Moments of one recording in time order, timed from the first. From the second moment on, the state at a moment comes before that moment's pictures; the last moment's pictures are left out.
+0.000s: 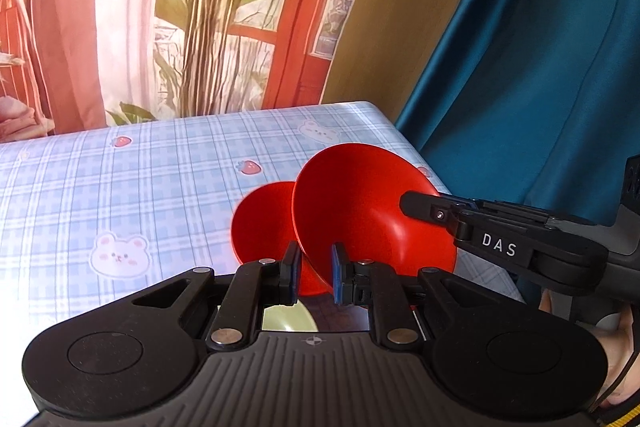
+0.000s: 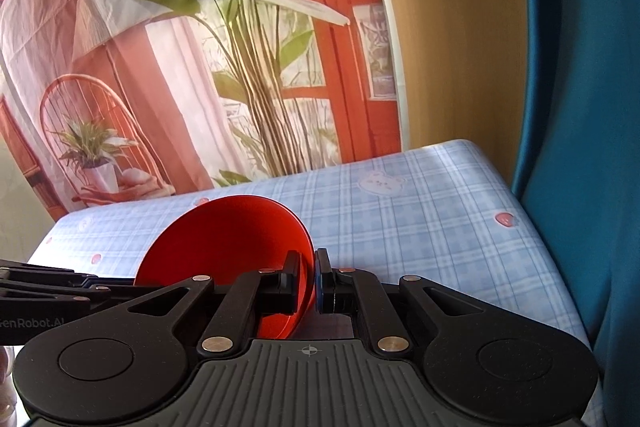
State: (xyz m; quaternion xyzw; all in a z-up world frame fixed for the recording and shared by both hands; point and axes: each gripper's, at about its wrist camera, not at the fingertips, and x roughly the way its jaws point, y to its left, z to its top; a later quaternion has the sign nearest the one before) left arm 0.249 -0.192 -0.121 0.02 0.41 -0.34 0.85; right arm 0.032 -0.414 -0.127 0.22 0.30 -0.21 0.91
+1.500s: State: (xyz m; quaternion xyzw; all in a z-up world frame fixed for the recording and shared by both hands) left arm 0.310 -0.202 -0.162 0.06 0.43 -0.32 0.84; right arm 0.089 -0.418 -0.158 0.22 0.33 -0.21 0.89
